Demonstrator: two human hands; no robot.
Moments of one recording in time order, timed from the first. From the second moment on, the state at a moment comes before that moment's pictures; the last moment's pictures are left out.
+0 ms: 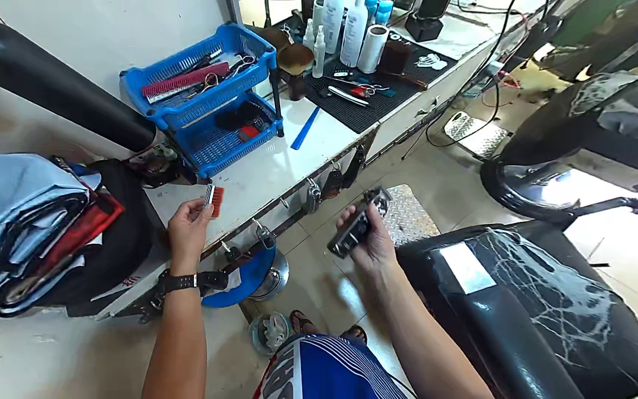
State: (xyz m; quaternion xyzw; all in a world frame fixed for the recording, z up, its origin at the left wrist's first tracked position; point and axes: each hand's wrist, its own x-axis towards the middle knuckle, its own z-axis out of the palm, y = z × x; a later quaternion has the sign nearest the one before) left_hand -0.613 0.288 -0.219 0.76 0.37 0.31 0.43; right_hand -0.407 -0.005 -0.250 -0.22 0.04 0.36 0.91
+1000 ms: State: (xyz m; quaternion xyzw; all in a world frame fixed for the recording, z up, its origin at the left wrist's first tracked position) left_hand -0.614 0.291 -0.229 0.78 0.34 0.31 0.42; right_hand -0.449 0.113 -0.362 -0.08 0.30 0.47 0.82
